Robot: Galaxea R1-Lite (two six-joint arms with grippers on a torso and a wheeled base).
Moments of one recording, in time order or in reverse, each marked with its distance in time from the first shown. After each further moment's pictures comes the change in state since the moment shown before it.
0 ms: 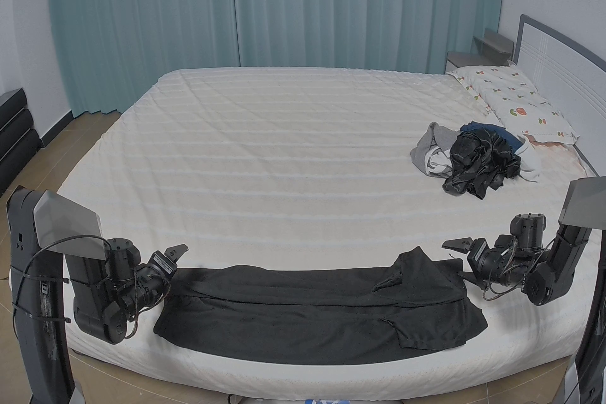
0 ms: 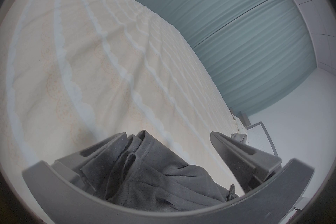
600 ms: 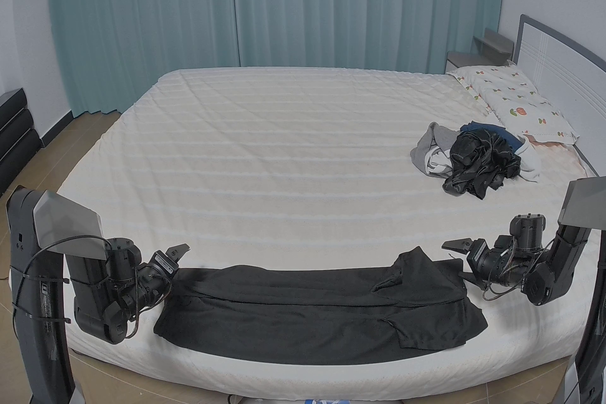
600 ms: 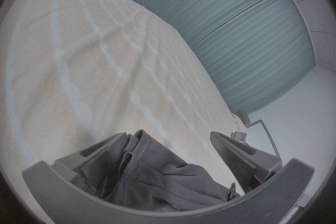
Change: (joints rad) left arm -0.005 -0.005 -0.003 0.000 0.000 0.034; right arm -0.001 0.006 -0.006 0.000 -0.002 -0.007
